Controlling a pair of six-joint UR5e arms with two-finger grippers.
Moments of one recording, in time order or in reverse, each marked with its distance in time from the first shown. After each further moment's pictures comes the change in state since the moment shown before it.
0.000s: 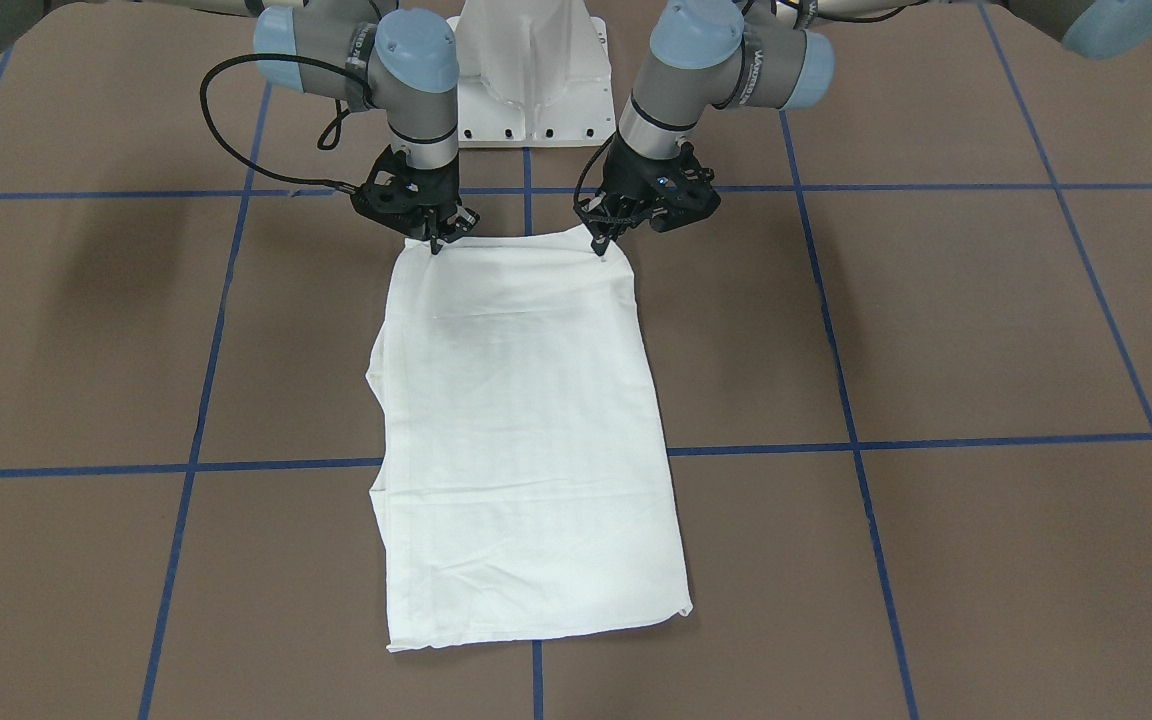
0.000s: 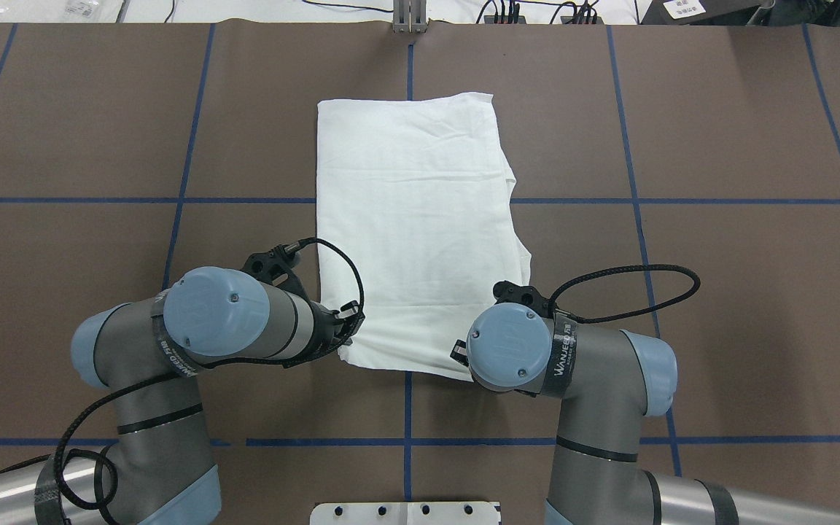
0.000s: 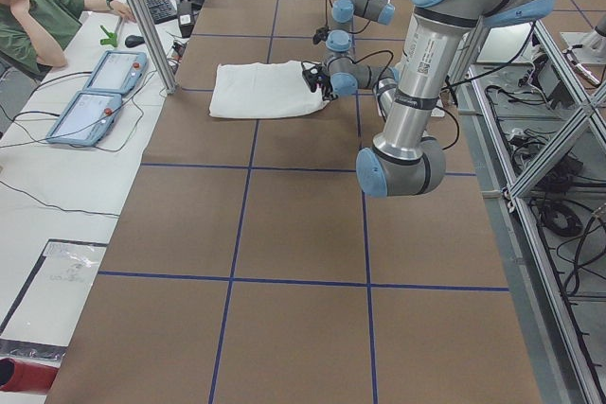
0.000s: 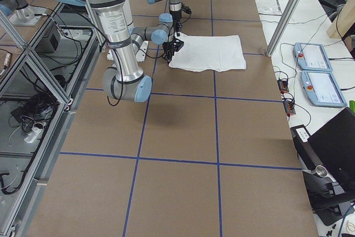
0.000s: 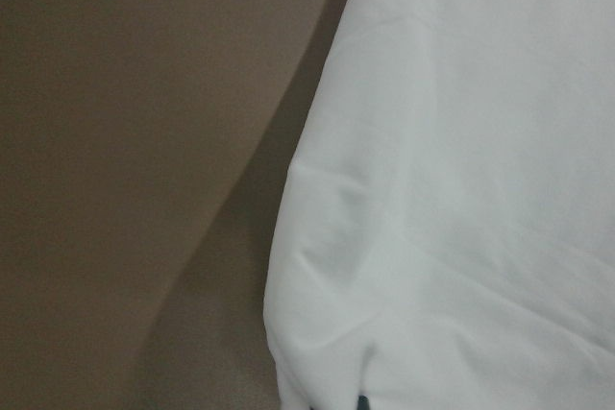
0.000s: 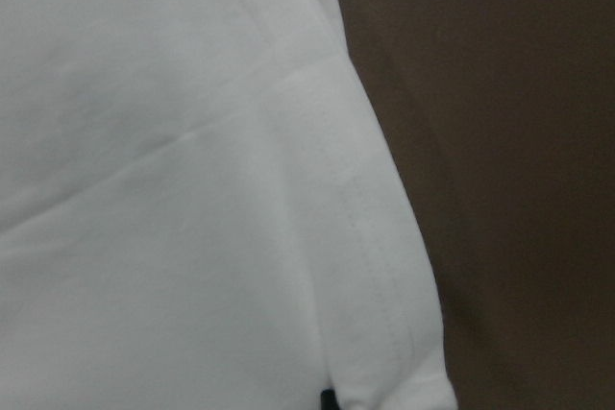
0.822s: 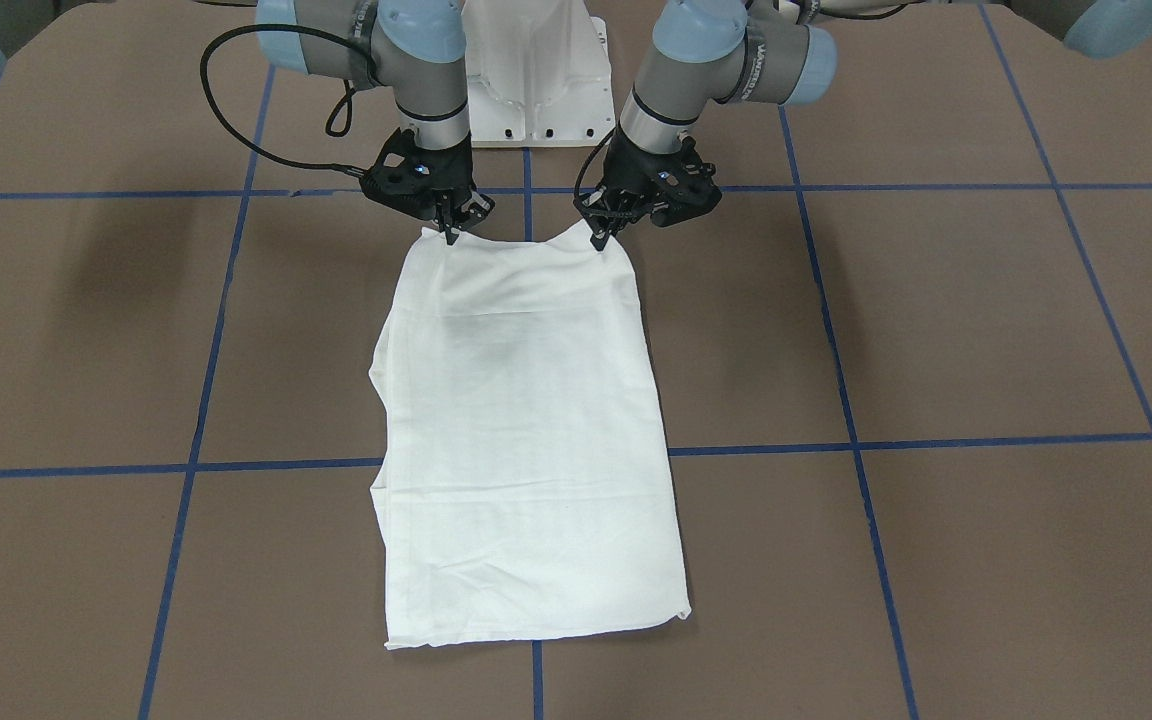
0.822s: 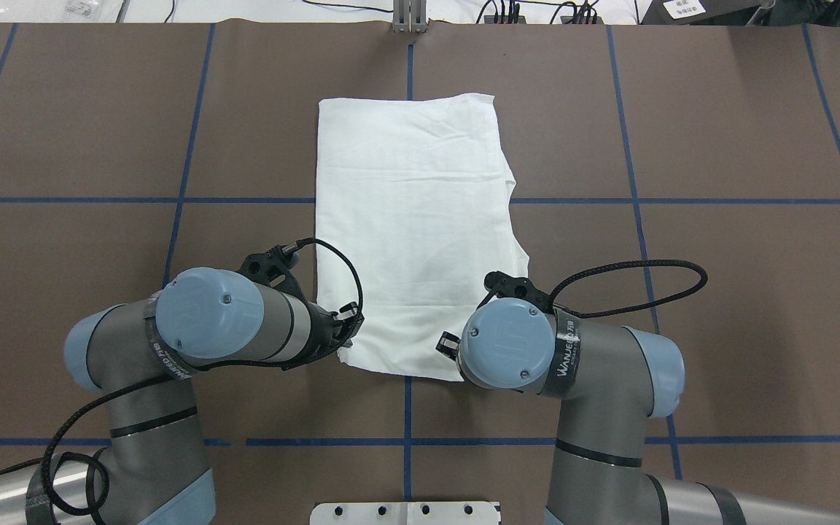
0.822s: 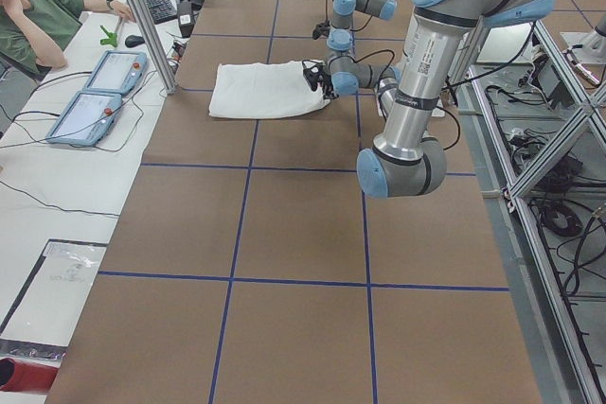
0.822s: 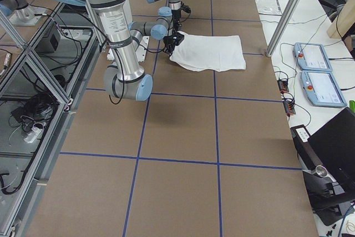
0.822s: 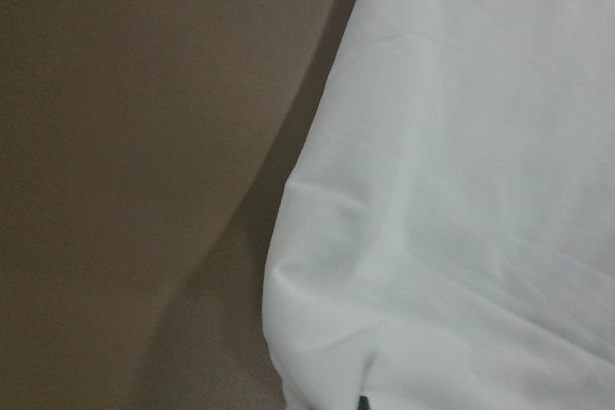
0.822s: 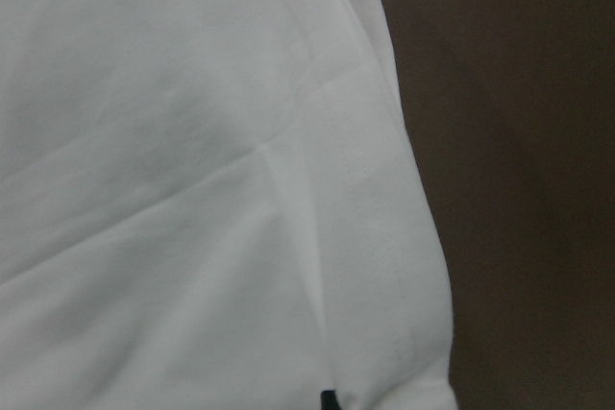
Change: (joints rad) left arm 0.005 0.010 -0.035 0.003 -0.004 -0.004; right arm -0.006 0.006 0.079 -0.004 -0.016 0.017
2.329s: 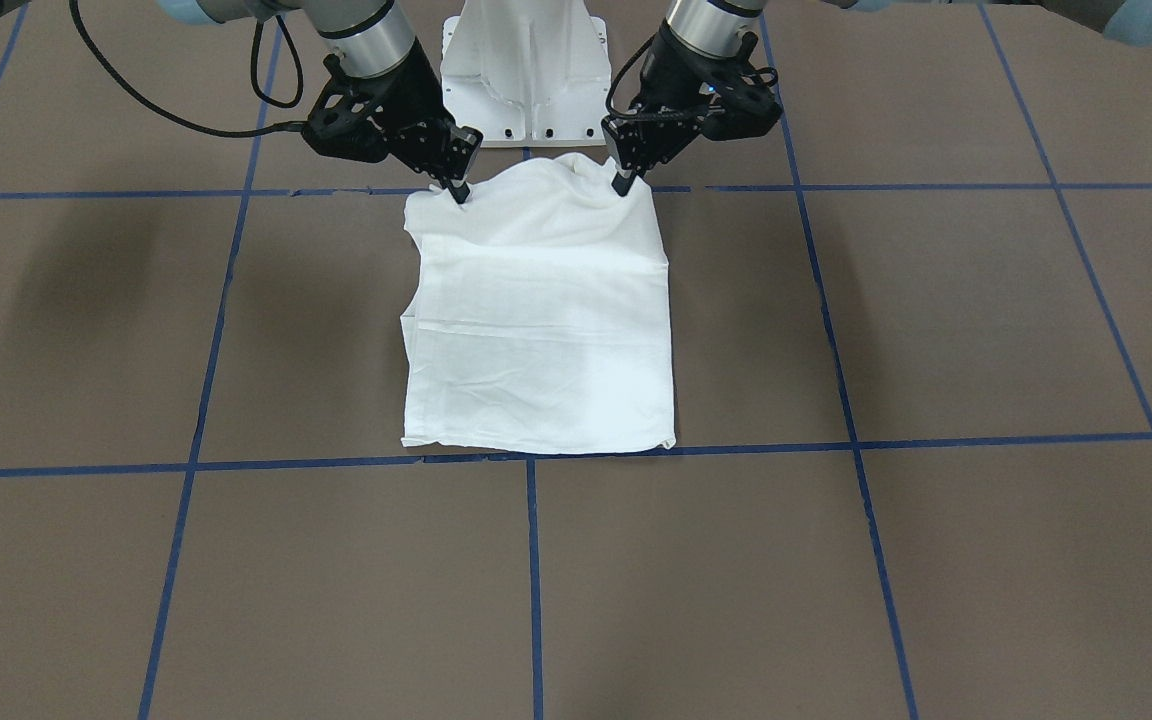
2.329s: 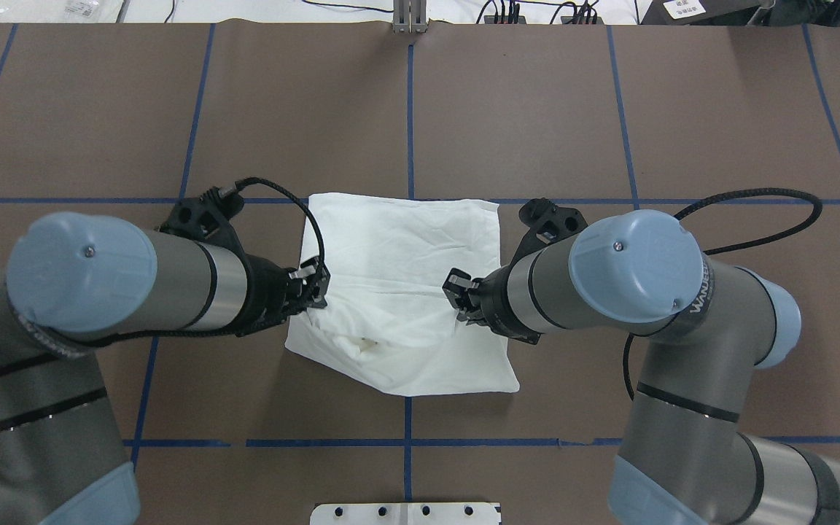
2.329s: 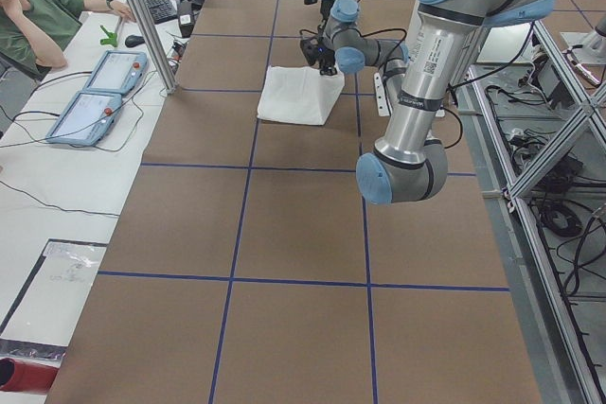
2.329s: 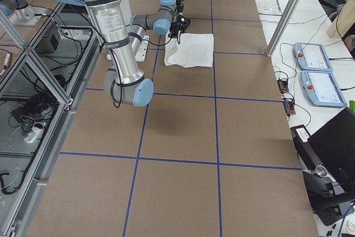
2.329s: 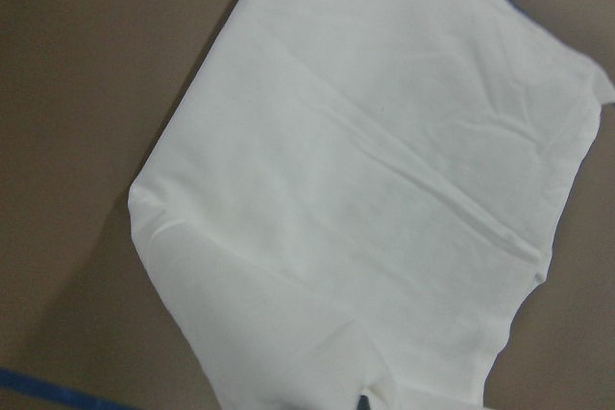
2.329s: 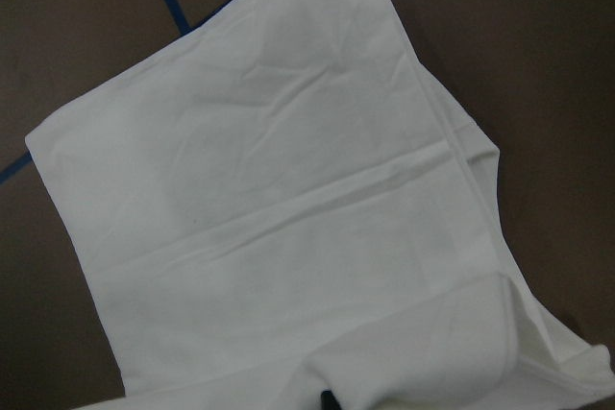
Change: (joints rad) left arm -0.146 0.024 -0.234 0.135 -0.019 0.068; right arm 0.184 -0.042 0.134 0.219 0.133 -0.013
